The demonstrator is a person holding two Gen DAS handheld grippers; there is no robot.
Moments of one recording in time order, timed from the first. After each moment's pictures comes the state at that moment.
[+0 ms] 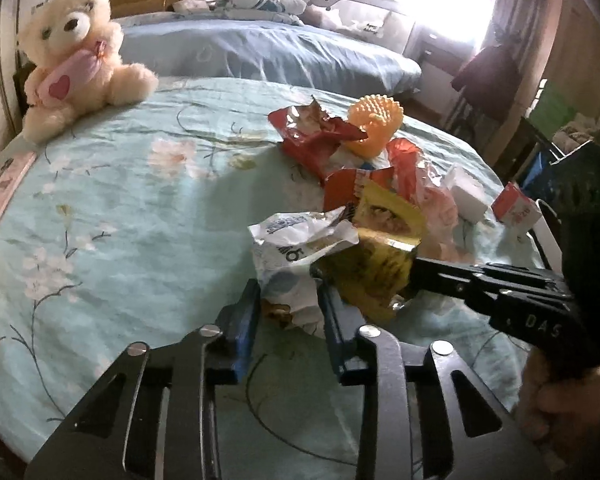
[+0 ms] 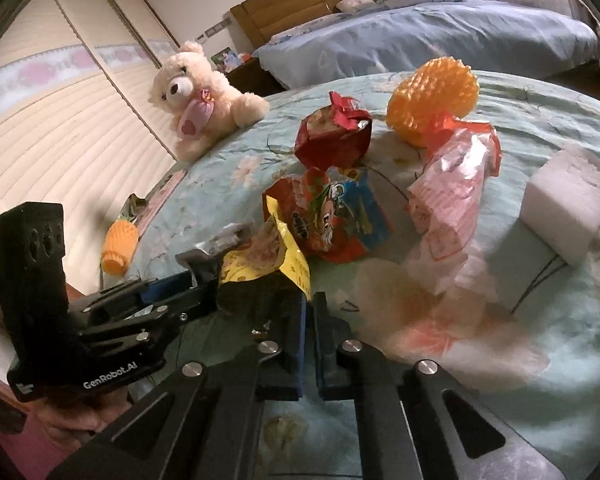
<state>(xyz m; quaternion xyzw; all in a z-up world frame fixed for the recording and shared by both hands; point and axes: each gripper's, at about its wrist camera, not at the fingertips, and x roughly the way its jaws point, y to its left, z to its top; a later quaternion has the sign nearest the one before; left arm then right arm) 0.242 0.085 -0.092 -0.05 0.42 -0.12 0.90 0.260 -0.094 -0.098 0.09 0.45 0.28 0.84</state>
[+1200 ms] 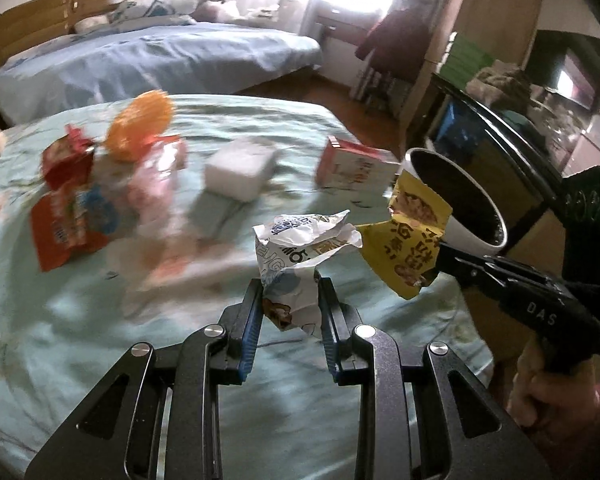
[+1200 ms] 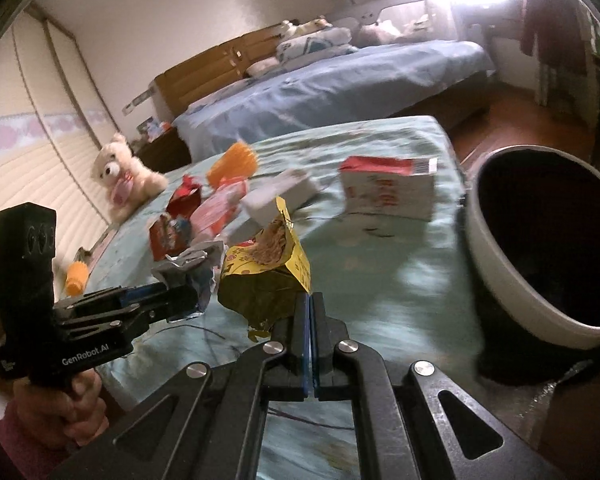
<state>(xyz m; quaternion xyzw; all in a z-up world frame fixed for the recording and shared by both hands) 0.203 -0.096 -0.063 -0.01 0.41 -0.27 0.87 0.159 -0.286 -0.057 0.12 0.38 0.12 0.91</state>
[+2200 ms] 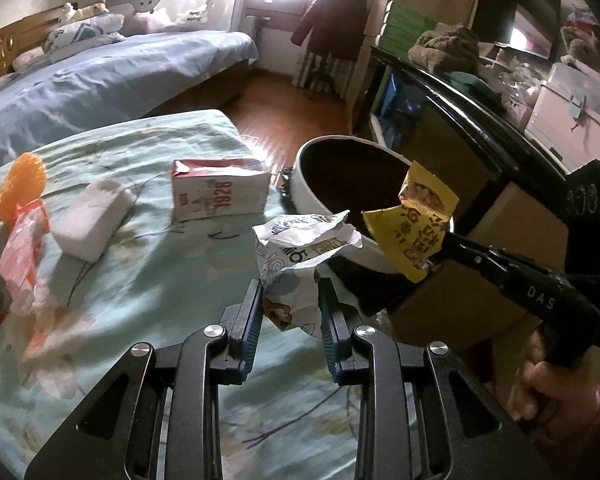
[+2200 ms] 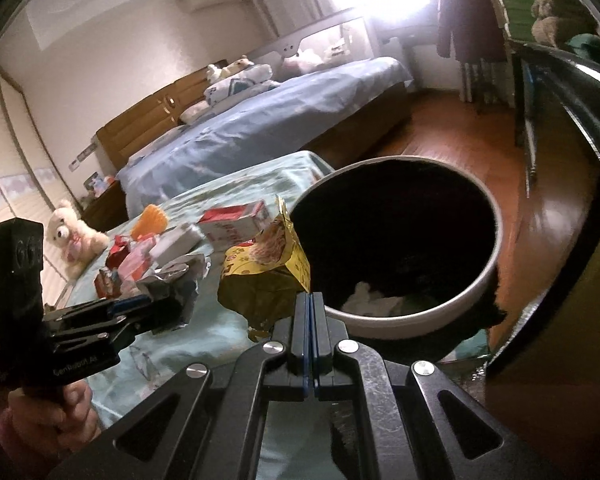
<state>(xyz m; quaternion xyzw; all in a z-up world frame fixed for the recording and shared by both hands) 0.197 -0.215 -0.047 0.05 0.40 -0.35 0.85 0.113 -0.398 -0.042 0.17 0.34 0.00 0.93</state>
